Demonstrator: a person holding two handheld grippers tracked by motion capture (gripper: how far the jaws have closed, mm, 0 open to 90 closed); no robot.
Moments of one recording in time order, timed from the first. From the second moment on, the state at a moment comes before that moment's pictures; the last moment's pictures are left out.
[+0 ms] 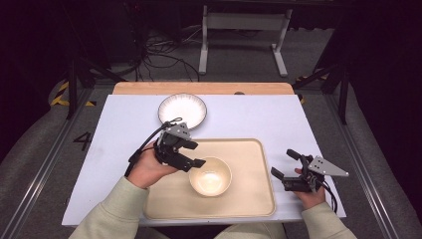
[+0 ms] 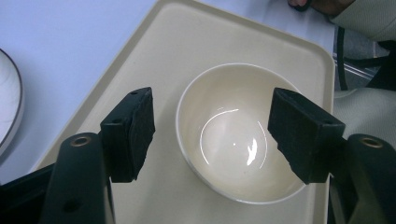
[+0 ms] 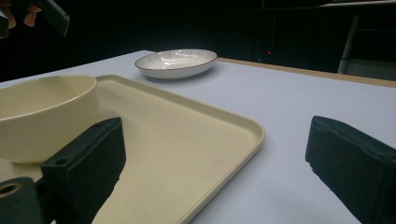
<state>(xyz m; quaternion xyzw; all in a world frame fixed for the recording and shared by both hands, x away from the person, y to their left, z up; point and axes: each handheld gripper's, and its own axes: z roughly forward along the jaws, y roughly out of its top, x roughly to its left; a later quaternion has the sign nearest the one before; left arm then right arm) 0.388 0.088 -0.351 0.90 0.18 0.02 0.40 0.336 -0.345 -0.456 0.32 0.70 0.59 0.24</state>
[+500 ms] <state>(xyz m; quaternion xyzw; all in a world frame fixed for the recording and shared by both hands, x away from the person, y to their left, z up) 0.371 0.135 -0.353 0.86 0.20 0.05 0.47 0.338 -0.345 -0.456 0.31 0.71 0.59 0.23</state>
